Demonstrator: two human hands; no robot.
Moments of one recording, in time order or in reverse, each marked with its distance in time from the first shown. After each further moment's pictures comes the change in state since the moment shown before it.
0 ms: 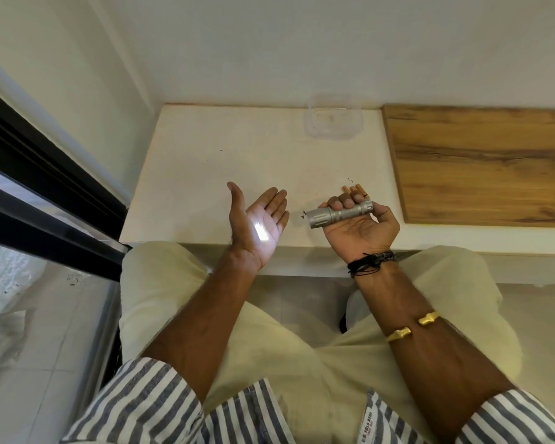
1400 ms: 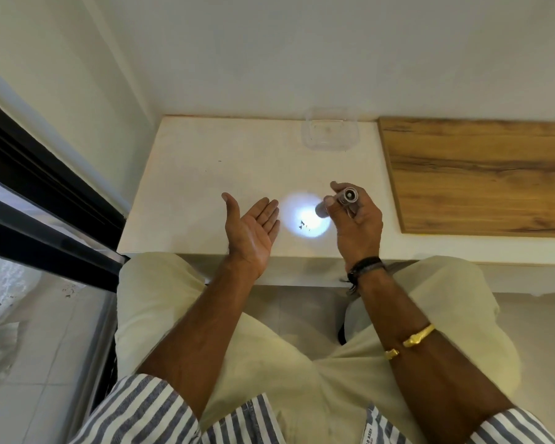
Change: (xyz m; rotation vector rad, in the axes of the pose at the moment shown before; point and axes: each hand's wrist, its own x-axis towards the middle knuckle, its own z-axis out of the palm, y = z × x) left_hand 0.000 0.003 -0.001 0.069 0.124 0.089; right_hand -0.001 0.002 0.005 -1.331 -0.012 -0.638
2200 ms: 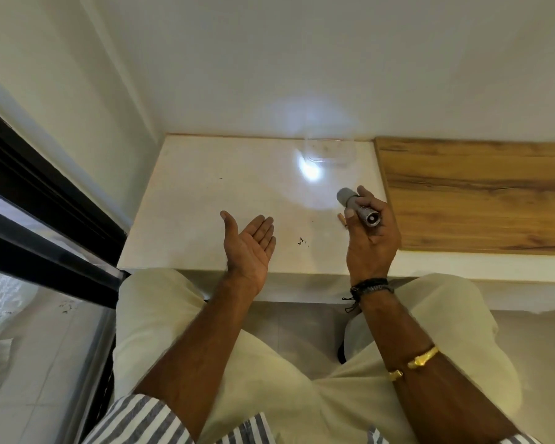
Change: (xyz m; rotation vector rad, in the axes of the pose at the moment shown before) left_hand -0.003 0.000 0.002 0.028 0.062 0.045; right_hand 0.001 -0.006 -0.008 0.150 0.180 -0.168
